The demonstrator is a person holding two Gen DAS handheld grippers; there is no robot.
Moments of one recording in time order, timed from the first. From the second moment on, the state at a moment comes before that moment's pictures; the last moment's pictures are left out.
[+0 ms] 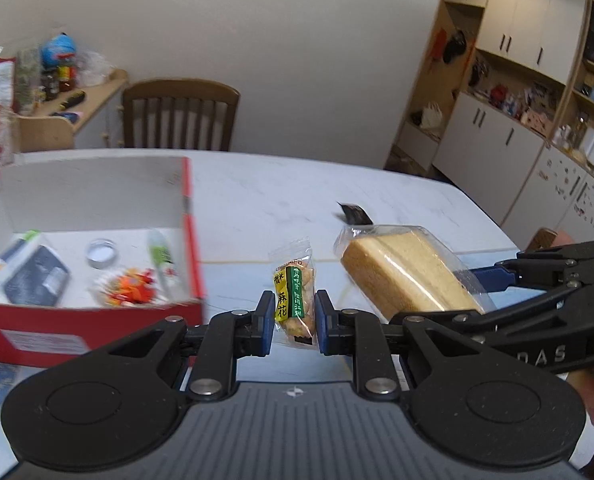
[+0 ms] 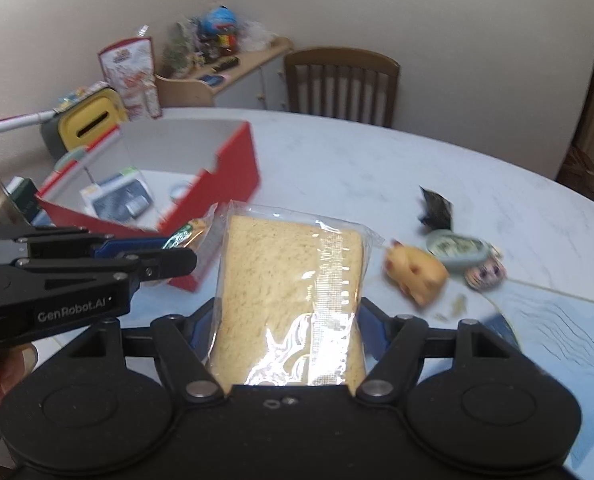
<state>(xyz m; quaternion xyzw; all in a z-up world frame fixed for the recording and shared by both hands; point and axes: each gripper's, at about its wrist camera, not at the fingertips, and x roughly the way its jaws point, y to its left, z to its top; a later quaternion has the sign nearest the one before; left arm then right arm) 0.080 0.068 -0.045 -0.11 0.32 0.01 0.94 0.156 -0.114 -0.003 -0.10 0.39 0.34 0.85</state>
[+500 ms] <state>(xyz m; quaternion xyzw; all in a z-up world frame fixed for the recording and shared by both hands) 0.060 0.164 -0.025 -0.09 0.30 0.06 0.95 0.150 -0.001 0.024 -0.15 0.36 0.39 0.83</state>
